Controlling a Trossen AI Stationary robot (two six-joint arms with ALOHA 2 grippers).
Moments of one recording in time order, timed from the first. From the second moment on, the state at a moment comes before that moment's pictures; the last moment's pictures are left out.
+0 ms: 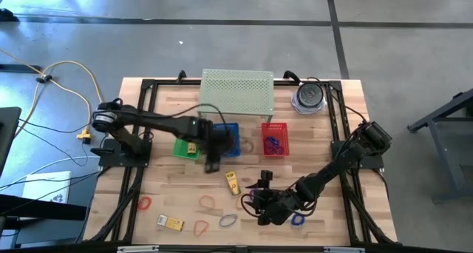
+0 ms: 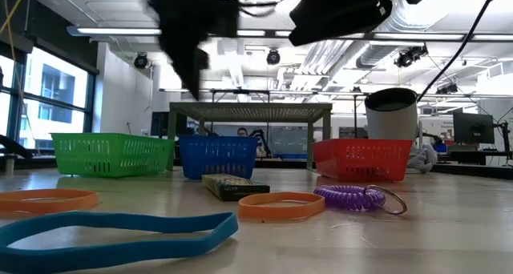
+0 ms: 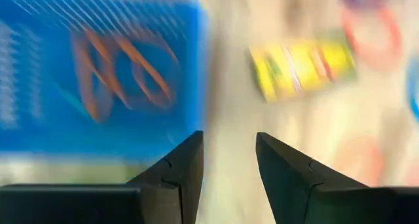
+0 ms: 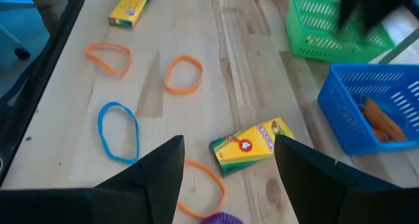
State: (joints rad) left arm -0.08 1.63 1.32 -0.89 0.05 -0.20; right arm 0.63 1.81 1.16 -0.10 0.64 0.38
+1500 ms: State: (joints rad) left arm -0.94 1.62 1.32 -1.44 -0.07 -1.02; right arm 0.62 1.82 1.16 -0.03 0.52 0.45
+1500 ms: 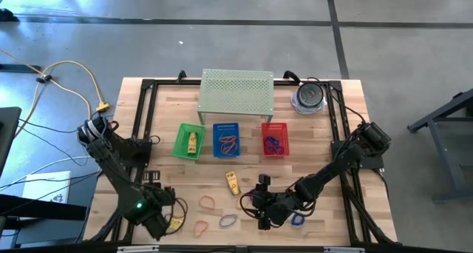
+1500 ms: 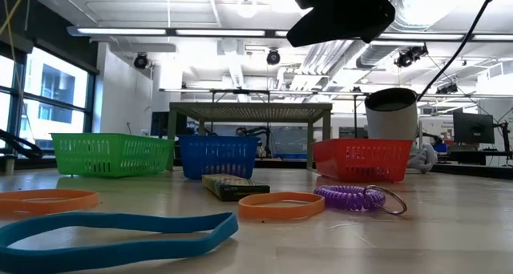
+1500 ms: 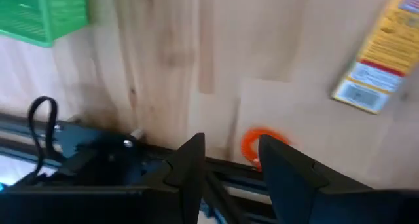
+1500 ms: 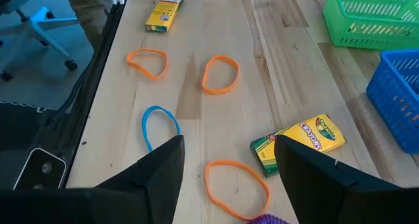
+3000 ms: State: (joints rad) left arm -1.06 1.43 0.92 -1.11 0.01 -1.14; right arm 0.60 1.82 1.16 -0.03 0.44 0.49
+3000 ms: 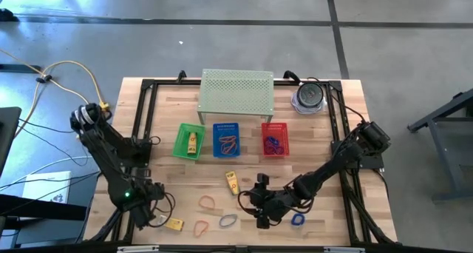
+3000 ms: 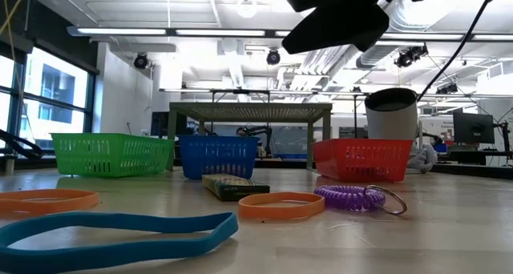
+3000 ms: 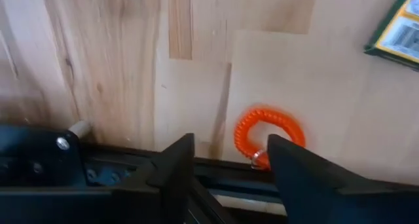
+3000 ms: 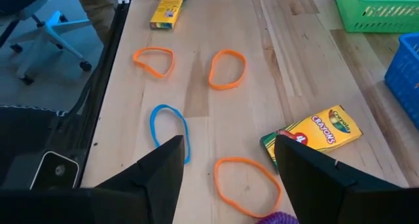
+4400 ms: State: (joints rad) left arm -1.17 1.55 0.92 -1.11 -0.04 -1.15; right arm 0.60 1.82 1.16 -0.03 0.44 0.49
